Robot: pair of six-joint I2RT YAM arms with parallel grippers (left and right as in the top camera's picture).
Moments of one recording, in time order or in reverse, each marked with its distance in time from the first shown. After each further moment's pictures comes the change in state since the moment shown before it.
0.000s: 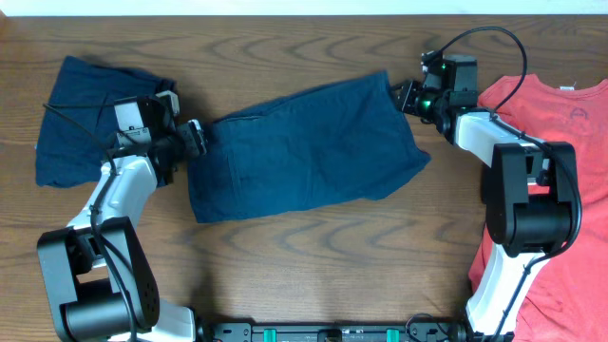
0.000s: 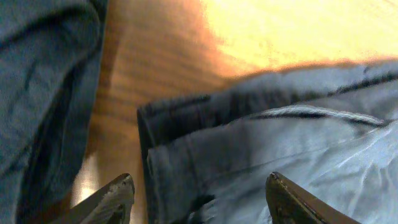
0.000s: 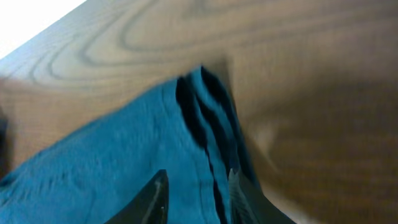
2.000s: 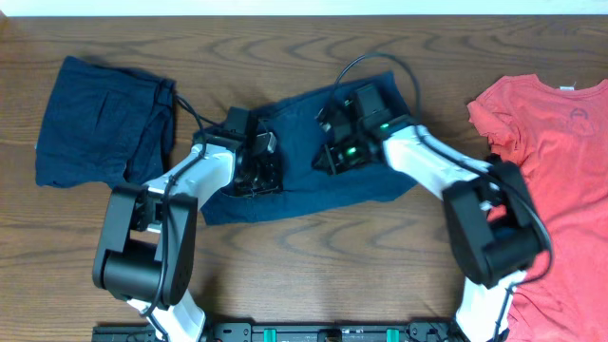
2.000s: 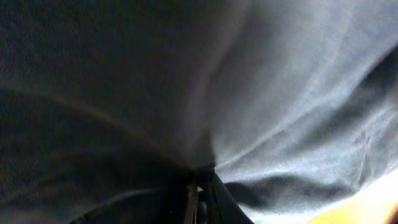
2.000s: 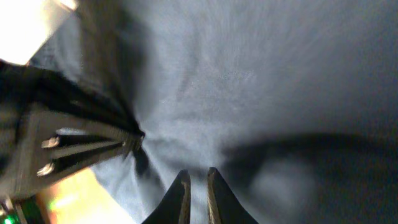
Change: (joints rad) left arm -0.434 0.168 0.062 -0.305 0.132 -0.180; right arm 0.425 -0.085 0.001 -0.454 -0.127 -0.206
